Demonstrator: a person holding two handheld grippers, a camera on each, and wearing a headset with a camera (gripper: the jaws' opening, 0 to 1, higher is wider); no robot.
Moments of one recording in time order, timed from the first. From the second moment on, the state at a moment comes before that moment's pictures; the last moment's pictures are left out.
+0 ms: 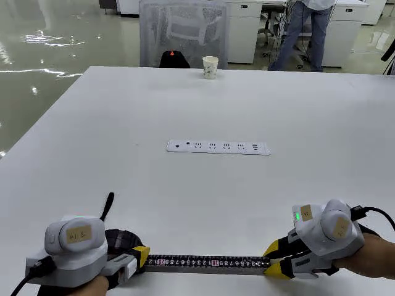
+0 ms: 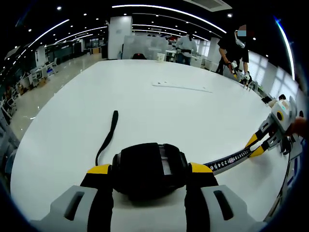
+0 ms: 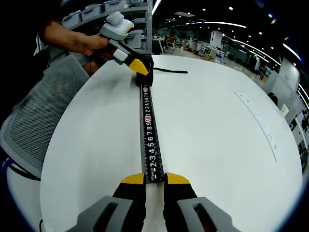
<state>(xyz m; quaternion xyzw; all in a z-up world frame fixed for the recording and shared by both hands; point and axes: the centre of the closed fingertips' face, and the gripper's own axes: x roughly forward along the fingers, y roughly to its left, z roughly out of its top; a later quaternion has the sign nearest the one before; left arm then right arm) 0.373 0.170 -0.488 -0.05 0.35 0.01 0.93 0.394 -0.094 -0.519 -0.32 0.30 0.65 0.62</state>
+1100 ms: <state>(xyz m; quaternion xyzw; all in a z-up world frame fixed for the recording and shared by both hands) 0.373 0.169 -0.488 -0.06 0.36 0.01 0.93 0.394 -0.090 -0.519 -0.32 0.30 0.65 0.62</state>
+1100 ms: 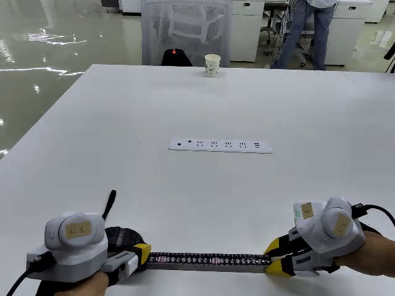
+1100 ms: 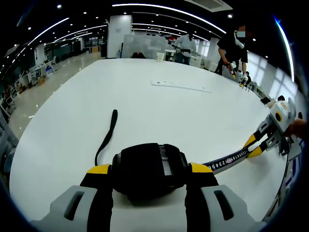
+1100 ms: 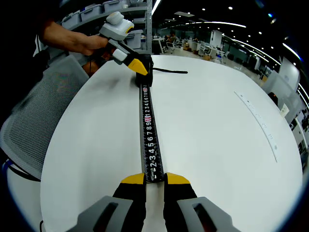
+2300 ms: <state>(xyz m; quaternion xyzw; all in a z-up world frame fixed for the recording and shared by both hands) 0.372 0.169 -0.488 -0.07 0.36 0.00 0.93 0.391 -0.065 -0.519 -0.32 0.29 0.66 0.61</state>
